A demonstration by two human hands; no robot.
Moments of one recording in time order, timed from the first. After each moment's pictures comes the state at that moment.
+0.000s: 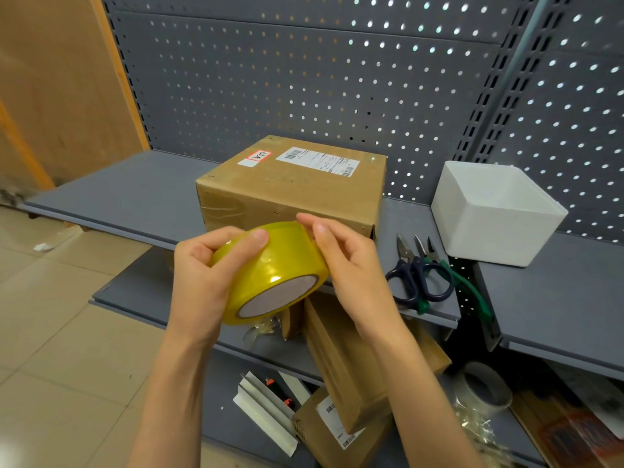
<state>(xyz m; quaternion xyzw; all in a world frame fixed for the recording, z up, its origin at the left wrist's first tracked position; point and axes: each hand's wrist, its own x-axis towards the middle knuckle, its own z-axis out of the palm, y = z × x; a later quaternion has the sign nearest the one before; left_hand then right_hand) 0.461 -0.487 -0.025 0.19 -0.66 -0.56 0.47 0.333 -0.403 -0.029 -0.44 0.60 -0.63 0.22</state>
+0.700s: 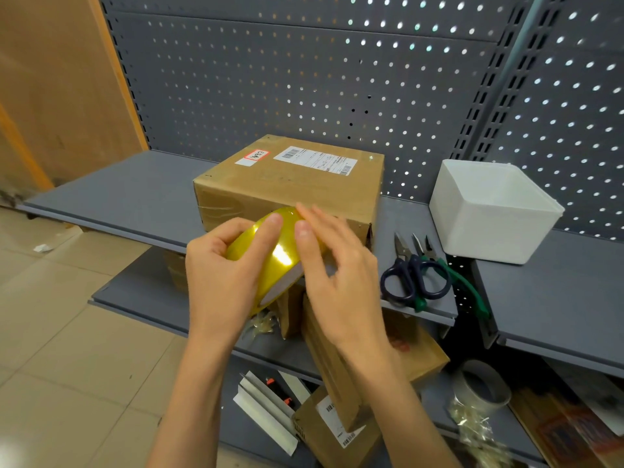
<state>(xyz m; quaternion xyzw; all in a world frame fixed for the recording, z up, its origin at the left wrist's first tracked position) 0.446 -0.474 -0.024 0.26 -0.67 -0.46 0.52 0.355 -0.399 -0.031 -0.46 0.69 -0.56 0.03</state>
